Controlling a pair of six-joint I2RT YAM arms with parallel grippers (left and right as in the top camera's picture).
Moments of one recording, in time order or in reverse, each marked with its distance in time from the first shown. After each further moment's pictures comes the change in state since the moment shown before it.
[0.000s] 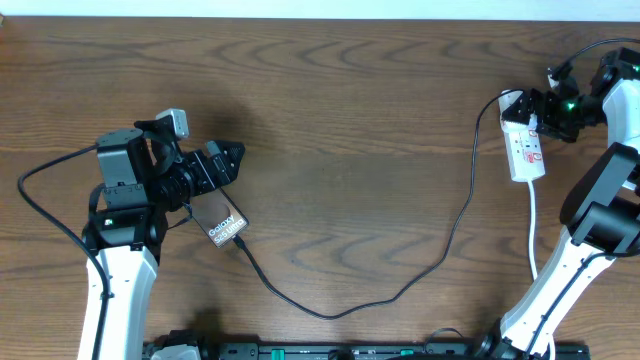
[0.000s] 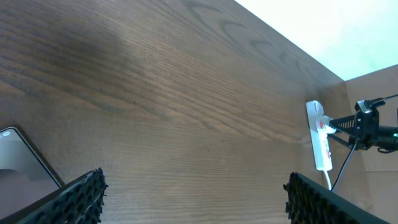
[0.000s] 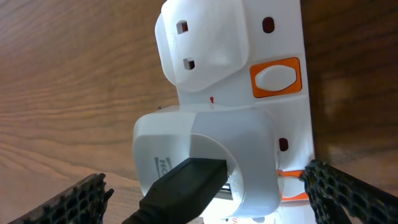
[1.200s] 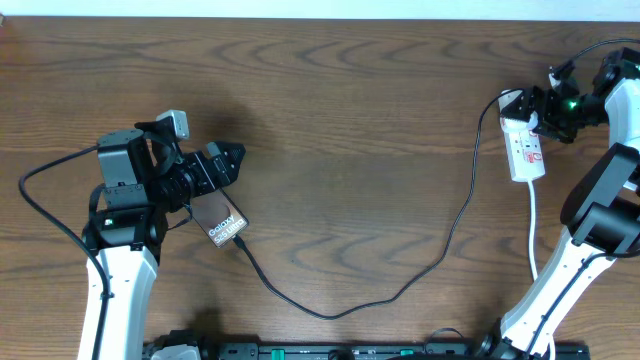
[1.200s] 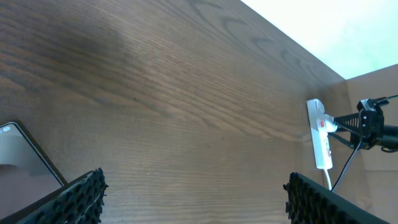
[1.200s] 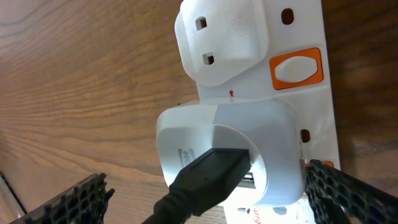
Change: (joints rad) left arm 0.000 0.000 0.000 -0.013 0.000 0.000; right arm -0.003 0.000 0.011 -0.032 -0.059 0.039
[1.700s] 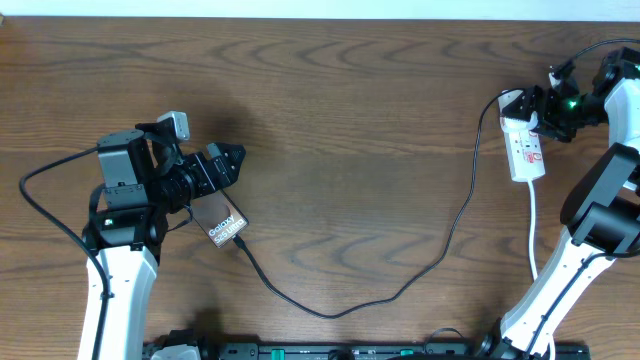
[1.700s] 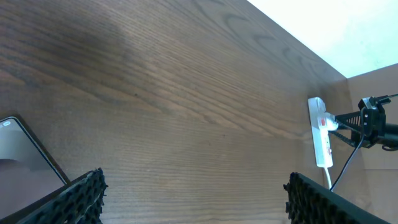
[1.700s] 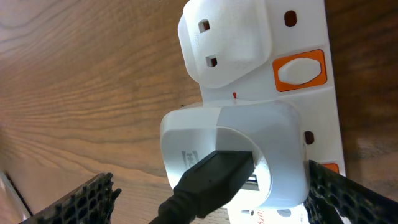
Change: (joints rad) left arm 0.000 0.000 0.000 -0.014 0.000 0.000; right arm 0.003 0.000 0.000 0.005 -0.014 0.012
